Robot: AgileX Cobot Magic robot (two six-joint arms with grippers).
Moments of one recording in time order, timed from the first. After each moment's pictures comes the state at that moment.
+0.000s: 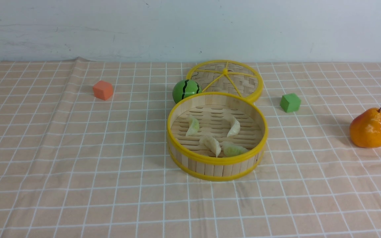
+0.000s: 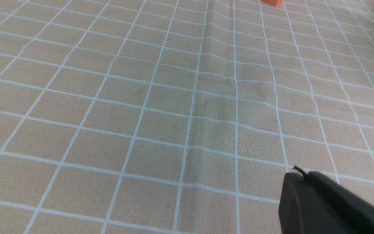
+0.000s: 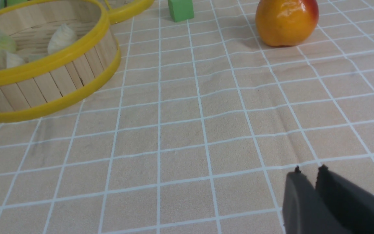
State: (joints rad) right arm 0.05 -0.01 0.01 -0.06 0.39 0.26; left arm 0.06 -0.01 0.03 0.02 0.38 -0.23
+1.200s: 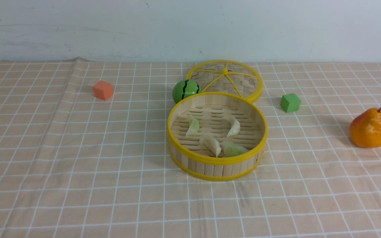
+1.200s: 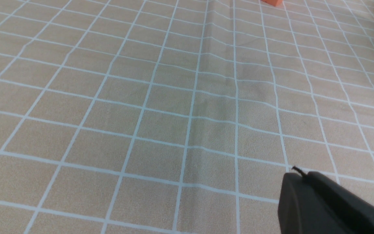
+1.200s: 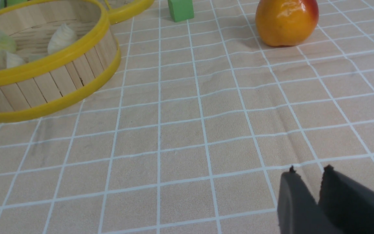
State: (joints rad) right arm 0.05 -0.01 0.01 -0.06 0.39 0.26; left arm 0.06 -0.01 0.03 0.02 0.38 -0.23
